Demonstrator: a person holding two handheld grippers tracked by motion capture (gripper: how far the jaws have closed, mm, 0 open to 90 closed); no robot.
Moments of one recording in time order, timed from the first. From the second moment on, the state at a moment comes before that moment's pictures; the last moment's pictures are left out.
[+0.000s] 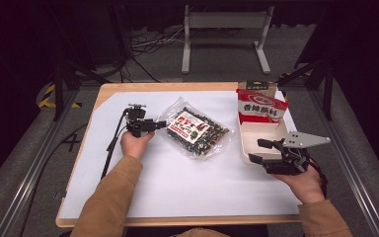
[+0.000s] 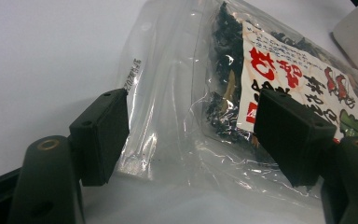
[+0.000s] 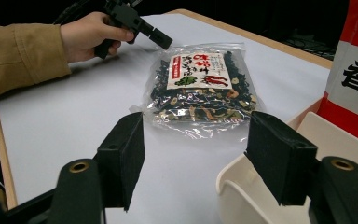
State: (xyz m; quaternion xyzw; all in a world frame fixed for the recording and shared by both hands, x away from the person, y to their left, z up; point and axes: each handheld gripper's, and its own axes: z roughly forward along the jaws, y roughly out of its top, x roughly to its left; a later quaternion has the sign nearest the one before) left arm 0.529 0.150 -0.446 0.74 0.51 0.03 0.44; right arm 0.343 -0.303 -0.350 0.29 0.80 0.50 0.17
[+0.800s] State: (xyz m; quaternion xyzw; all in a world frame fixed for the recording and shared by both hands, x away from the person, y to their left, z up) left arm 0.526 0.134 -0.447 0.76 0.51 0.08 0.39; right arm 0.344 -0.309 -0.348 0.30 0.79 0.50 0.17
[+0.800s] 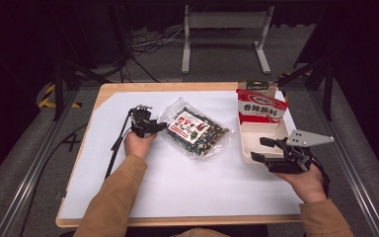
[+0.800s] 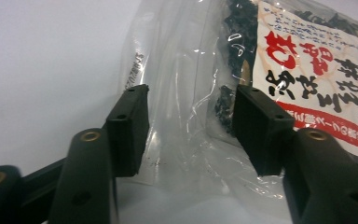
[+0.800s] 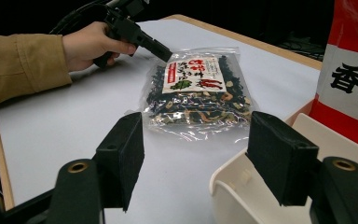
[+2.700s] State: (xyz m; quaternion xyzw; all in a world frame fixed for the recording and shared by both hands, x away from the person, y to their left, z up) left arm 0.470 0.146 -0.356 0.75 0.40 0.16 0.50; right arm 0.341 -0.309 -0.341 0.29 0.79 0.51 0.19
